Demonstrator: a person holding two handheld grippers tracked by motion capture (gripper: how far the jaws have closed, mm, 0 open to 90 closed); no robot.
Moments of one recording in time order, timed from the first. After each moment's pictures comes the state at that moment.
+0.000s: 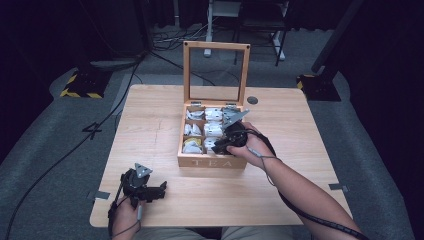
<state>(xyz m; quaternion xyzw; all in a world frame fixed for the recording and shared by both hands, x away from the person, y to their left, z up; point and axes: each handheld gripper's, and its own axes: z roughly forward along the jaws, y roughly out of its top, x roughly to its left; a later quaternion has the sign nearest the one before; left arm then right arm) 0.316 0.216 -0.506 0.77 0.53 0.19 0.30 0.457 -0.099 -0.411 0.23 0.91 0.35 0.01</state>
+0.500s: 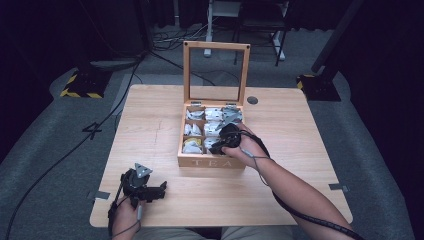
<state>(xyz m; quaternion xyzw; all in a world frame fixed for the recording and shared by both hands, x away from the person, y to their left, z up) 0.316 0.216 -0.506 0.77 0.53 0.19 0.30 0.463 -0.087 -0.426 0.24 0.91 0.32 0.01</state>
